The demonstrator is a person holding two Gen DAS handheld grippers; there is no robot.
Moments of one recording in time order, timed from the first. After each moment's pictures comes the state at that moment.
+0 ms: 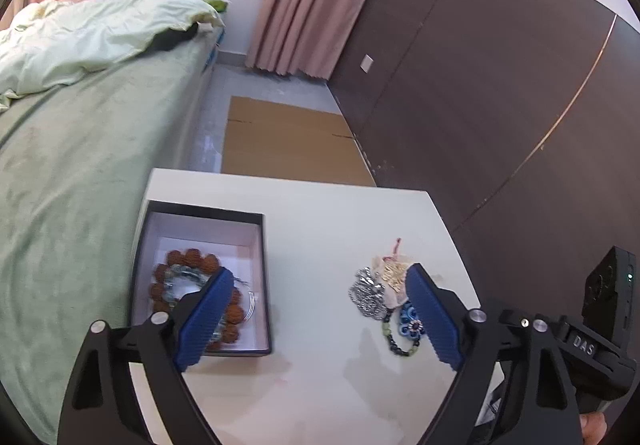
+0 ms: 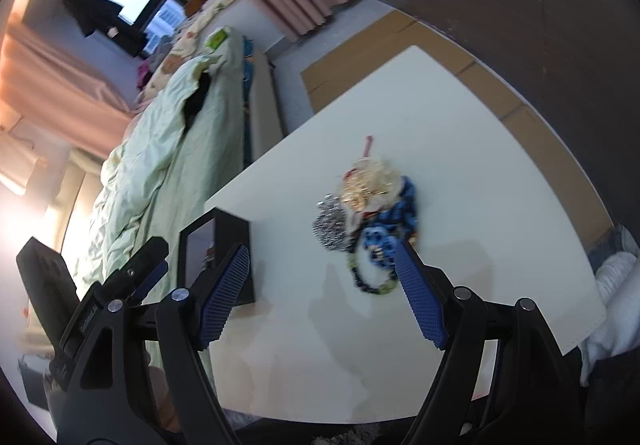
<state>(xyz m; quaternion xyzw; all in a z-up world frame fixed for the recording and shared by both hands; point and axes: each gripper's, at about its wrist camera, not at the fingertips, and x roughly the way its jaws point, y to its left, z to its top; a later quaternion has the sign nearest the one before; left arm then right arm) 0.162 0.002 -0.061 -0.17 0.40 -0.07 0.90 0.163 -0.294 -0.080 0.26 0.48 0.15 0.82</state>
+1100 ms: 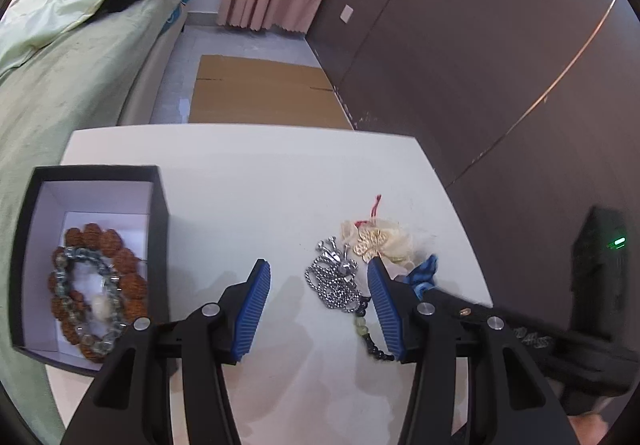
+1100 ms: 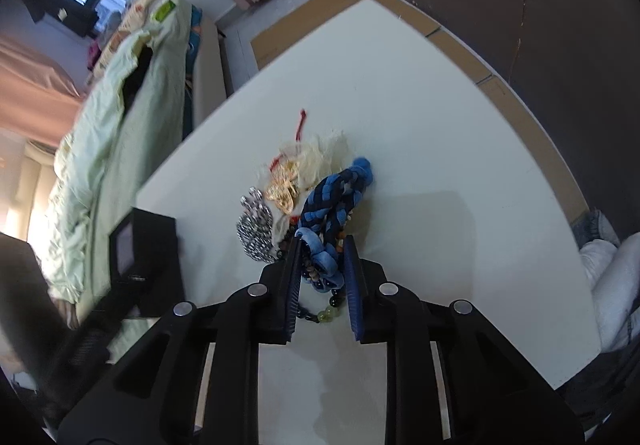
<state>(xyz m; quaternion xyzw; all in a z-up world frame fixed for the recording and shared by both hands) 0.208 -0.061 -0.120 -0.15 0.47 -0.11 0.86 0.205 -0.293 -0.129 0.23 0.55 0.09 0.80</state>
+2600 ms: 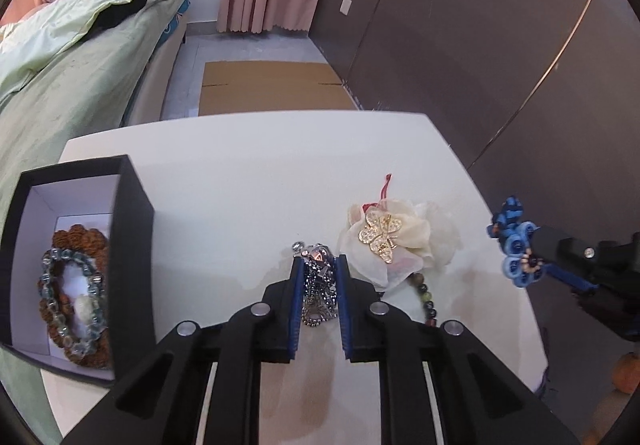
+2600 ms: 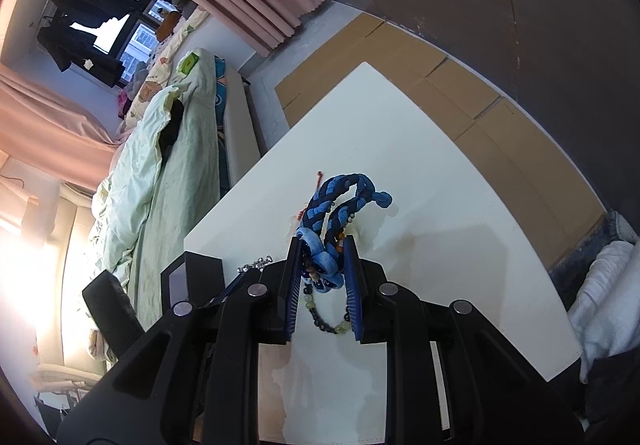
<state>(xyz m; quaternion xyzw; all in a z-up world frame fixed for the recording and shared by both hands) 0.207 -0.086 -0.137 -0.10 0.46 -0.09 0.88 0.197 -0.330 -0.089 0.29 0.48 0.11 0.82</state>
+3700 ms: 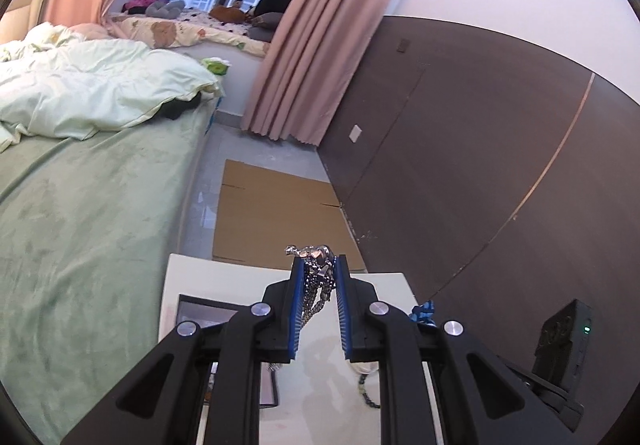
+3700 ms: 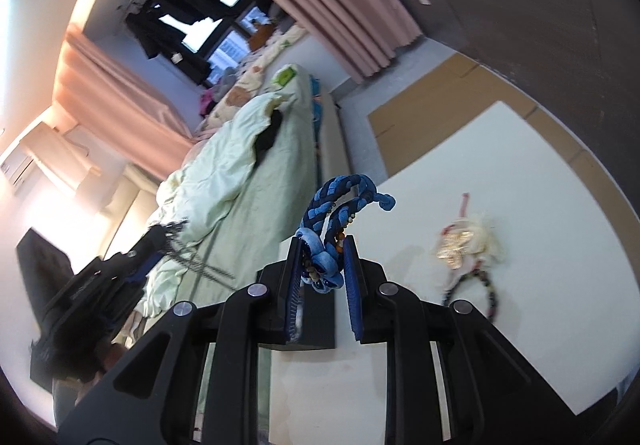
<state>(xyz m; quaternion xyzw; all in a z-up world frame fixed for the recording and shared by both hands) 0.146 0.044 0.024 -0.20 0.29 -0.06 0.93 0.168 -0.248 -0.039 0.29 0.38 0.24 0.85</state>
